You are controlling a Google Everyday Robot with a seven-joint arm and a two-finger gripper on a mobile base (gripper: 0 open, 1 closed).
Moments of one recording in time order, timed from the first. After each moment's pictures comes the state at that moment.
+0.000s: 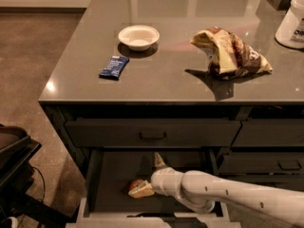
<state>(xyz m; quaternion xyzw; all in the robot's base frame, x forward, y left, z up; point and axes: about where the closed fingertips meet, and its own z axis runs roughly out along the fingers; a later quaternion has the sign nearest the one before) 0.508 0.022 0.474 -0.43 0.75 0.19 0.46</state>
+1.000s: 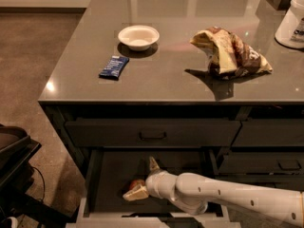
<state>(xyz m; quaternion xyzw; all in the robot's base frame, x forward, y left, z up) 0.505 0.043 0.449 -0.42 0.76 0.21 0.44</state>
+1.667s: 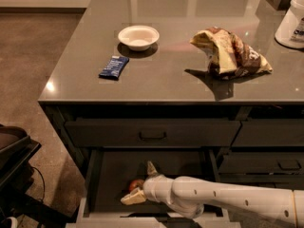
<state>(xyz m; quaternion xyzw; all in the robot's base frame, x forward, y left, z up) 0.495 0.053 0.428 -0.41 0.77 0.22 0.43</state>
